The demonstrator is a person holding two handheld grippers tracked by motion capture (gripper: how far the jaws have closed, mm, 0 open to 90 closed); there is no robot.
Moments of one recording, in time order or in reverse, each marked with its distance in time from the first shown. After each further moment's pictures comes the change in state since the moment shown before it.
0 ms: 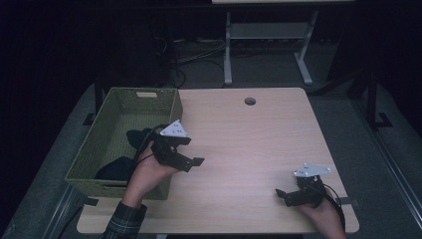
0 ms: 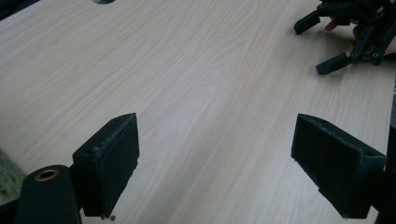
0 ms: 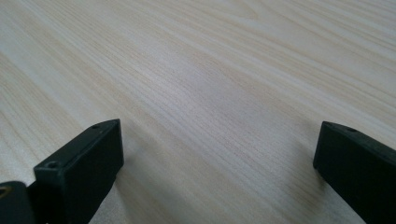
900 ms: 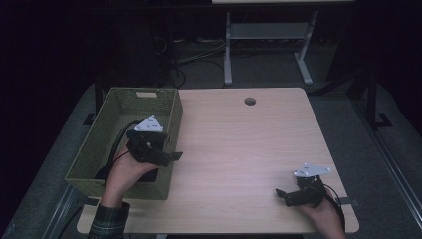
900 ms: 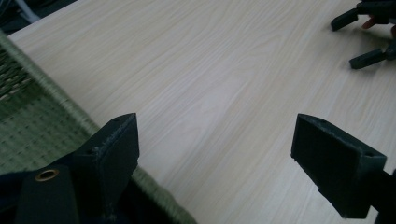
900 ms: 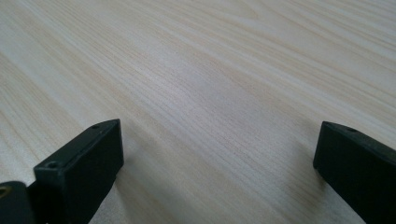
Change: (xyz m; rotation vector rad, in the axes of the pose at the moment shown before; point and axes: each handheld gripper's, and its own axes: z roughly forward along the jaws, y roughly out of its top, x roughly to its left) left arm 0.024 -0.019 -0.047 0.022 0.112 -0.065; right arm 0.000 0.000 0.000 0.001 0.001 0.000
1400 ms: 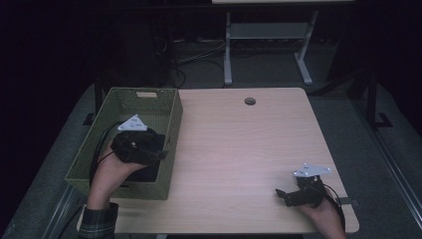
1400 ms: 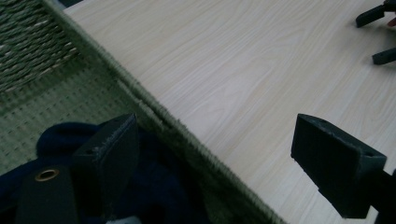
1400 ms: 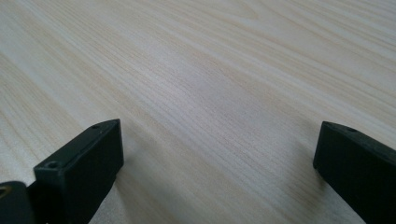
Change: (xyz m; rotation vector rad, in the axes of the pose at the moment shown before) left arm 0.016 -0.016 -0.025 0.013 0.061 -0.050; right arm 0.000 0.000 0.000 0.000 0.000 0.000
